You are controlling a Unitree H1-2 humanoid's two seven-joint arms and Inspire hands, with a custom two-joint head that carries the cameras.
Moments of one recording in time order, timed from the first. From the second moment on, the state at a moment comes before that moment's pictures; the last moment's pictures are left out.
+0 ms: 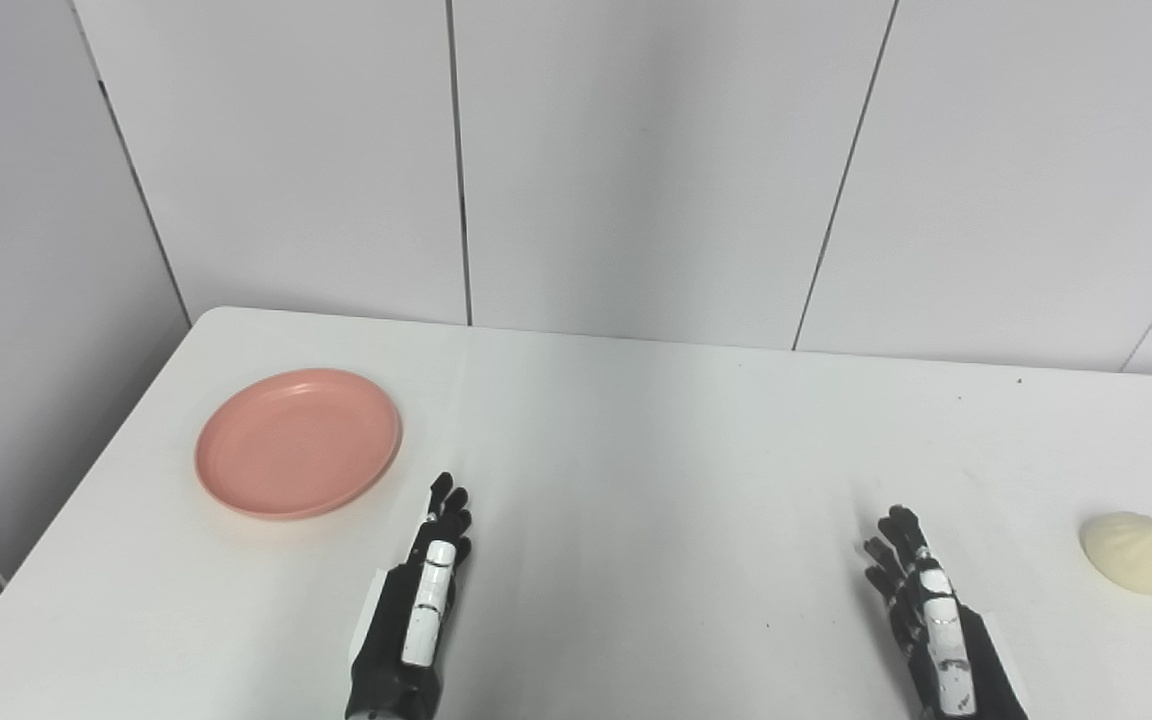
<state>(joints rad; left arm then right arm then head) 0.05 -0.09 -0.11 -0.17 0.01 0.08 0.01 0.04 -0.13 -0.08 -0.13 0.14 0.00 0.10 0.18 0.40</state>
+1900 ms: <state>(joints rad) -0.43 0.33 0.33 0.04 -0.33 0.15 -0.03 0.03 -0.12 -0.08 -0.13 0.14 -0.01 0.09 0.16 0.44</state>
